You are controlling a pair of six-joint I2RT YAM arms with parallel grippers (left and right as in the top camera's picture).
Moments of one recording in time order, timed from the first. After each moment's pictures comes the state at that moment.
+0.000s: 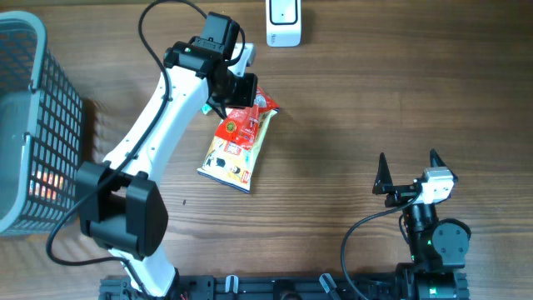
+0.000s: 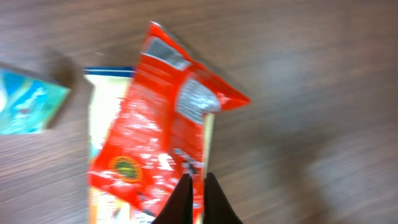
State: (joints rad) left arm -0.34 1.88 1.65 -1.00 0.21 -0.18; right arm 0.00 0.01 0.01 0.00 -0.06 -0.01
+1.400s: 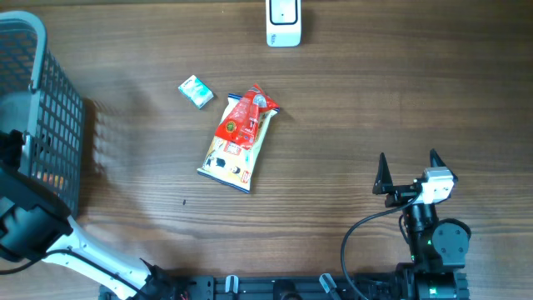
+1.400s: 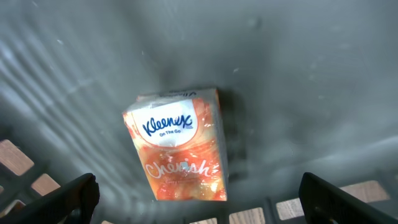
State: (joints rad) left arm 0.79 2.10 1.78 -1.31 -0.09 -0.33; right arm 0.00 0.01 0.01 0.00 -0.06 -0.01
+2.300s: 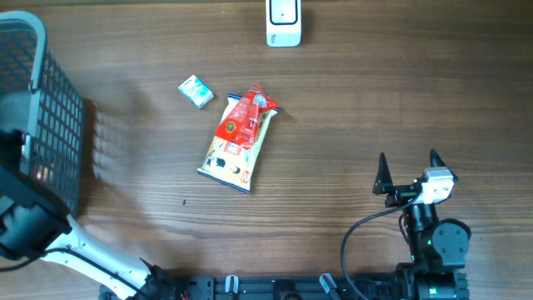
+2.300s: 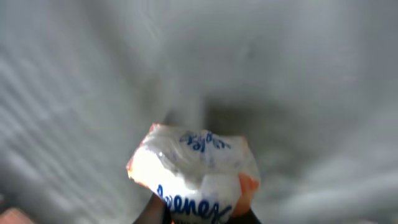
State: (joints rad) left arm 0.79 2.11 1.76 -1.23 -0.08 -0.36; right arm 0.00 0.01 0.01 0.00 -0.06 -0.01
